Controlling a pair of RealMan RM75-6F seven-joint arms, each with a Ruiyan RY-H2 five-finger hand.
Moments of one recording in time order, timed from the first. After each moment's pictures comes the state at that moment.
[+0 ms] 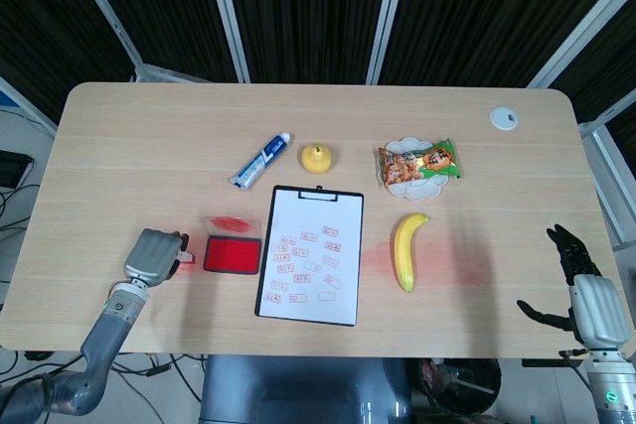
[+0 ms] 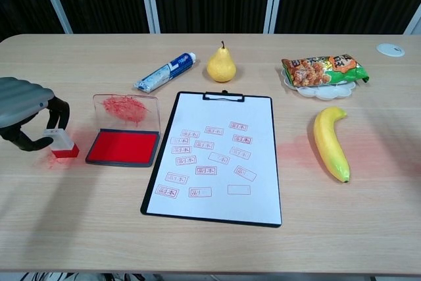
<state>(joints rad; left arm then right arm) -0.52 -1.51 -0.04 -1.45 1.16 1.05 0.61 0.07 -1.14 0.07 -1.63 -1.50 1.49 0.27</state>
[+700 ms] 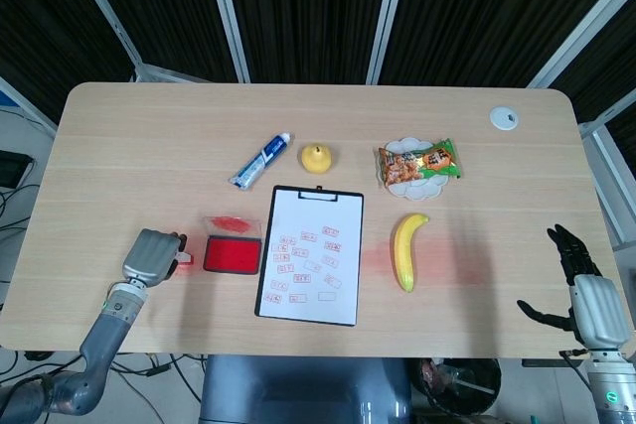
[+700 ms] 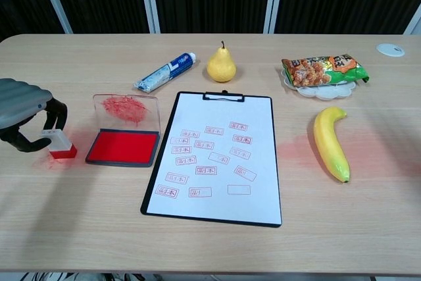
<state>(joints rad) -0.52 -1.51 -0.03 -1.44 1.15 1.05 0.60 0.07 -1.14 0.07 -1.63 -1.50 1.49 0.27</state>
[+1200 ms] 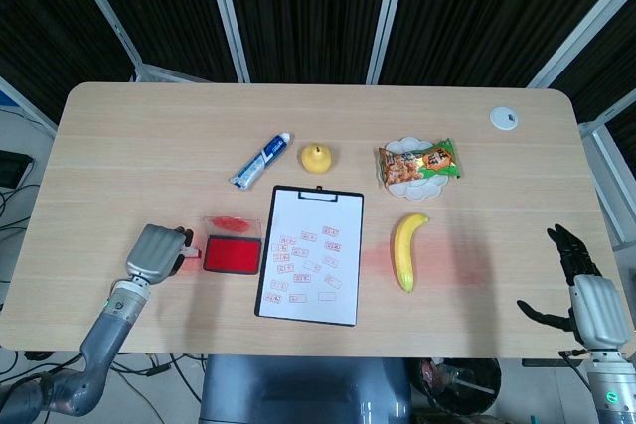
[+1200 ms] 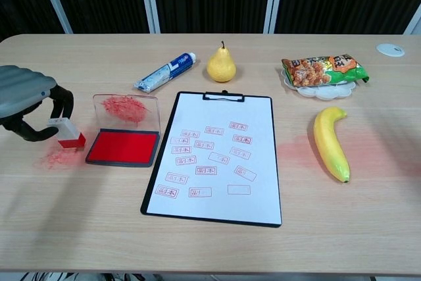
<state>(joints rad) -0.53 -1.48 -0.05 -1.49 1.21 1.09 0.57 0.07 -1.14 0.07 -1.63 -1.50 1.49 0.28</state>
